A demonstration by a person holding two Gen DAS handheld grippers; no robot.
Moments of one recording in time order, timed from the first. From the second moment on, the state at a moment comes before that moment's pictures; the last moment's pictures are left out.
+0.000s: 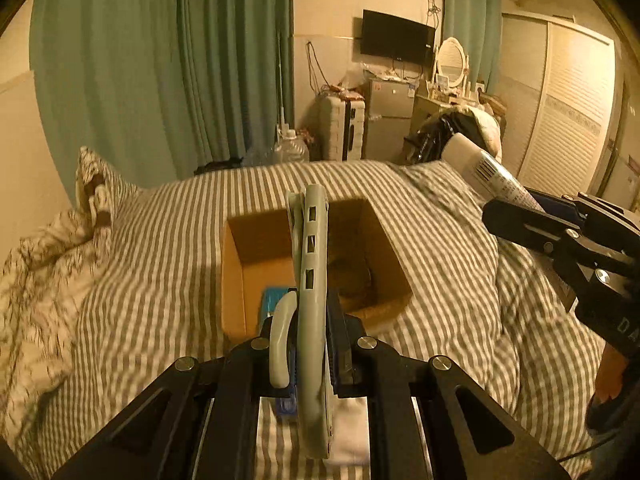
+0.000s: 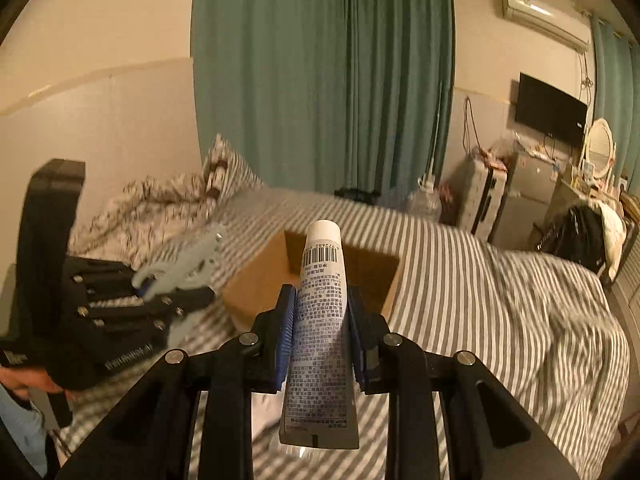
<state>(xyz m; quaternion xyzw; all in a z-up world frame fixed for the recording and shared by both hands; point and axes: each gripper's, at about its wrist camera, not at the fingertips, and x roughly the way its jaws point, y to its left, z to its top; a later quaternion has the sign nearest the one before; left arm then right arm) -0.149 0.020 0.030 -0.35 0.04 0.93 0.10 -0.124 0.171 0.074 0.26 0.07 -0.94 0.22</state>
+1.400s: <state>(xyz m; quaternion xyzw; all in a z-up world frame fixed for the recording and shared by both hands) -0.179 0.012 0.072 -0.32 0.02 0.95 0.06 -0.162 0.203 0.114 0.25 0.03 -0.95 0.16</state>
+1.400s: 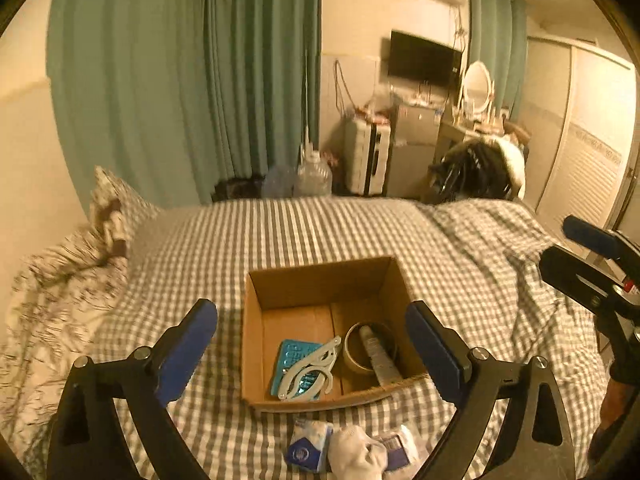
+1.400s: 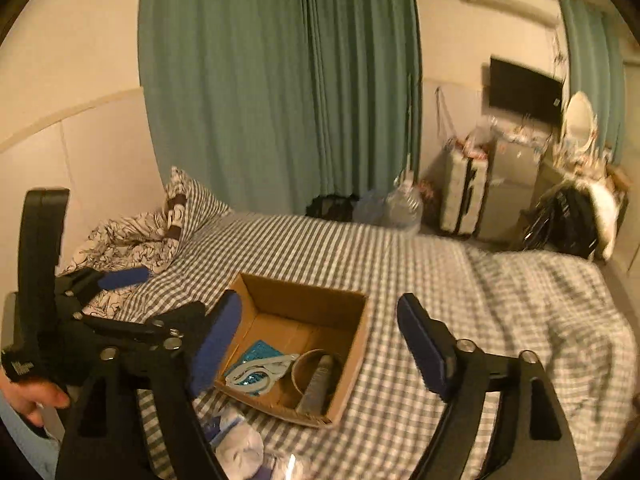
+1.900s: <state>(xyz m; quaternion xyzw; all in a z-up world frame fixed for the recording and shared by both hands) -0.055 0.013 0.092 -0.26 0.00 0.96 0.07 -0.025 0.214 0.140 0.19 0.07 -0.97 0.13</state>
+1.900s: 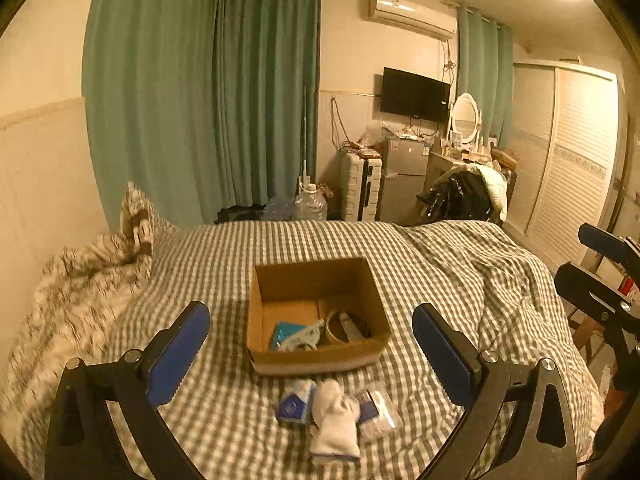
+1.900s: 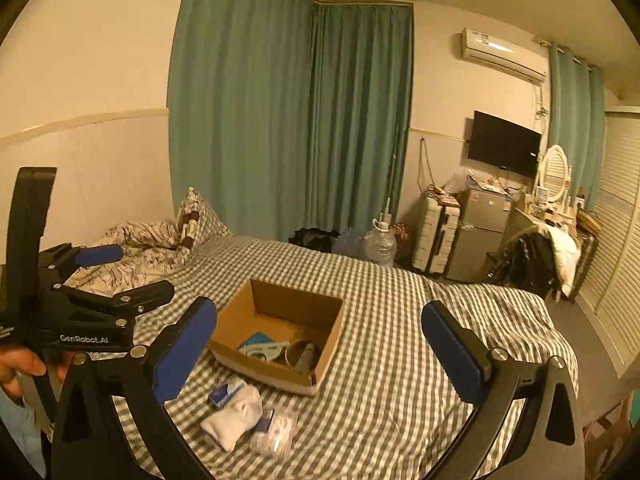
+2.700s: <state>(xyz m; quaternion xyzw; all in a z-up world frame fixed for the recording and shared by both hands) -0.102 0.073 -0.146 -0.39 0.06 0.92 0.04 -0.102 0.266 -0.097 0.36 0.00 -0.93 0.08</state>
